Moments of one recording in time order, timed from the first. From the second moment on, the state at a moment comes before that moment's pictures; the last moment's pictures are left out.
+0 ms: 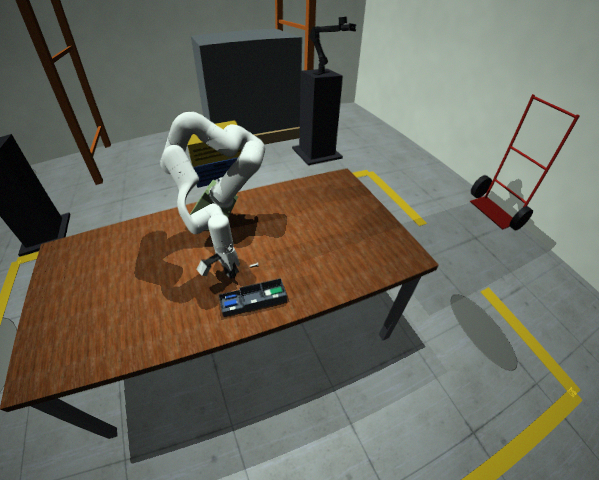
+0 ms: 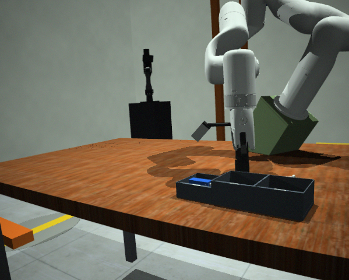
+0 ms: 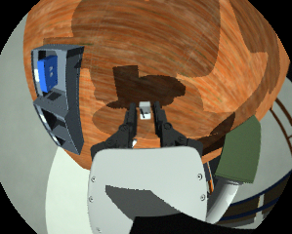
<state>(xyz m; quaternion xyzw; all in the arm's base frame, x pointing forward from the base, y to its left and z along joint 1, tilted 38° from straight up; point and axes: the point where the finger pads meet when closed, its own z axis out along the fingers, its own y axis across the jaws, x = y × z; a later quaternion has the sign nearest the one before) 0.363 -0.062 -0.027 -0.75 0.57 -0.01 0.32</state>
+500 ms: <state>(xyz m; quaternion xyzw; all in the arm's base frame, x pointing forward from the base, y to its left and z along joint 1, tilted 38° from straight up) 0.363 -0.062 -0.027 -0.75 0.57 -0.01 0.32</state>
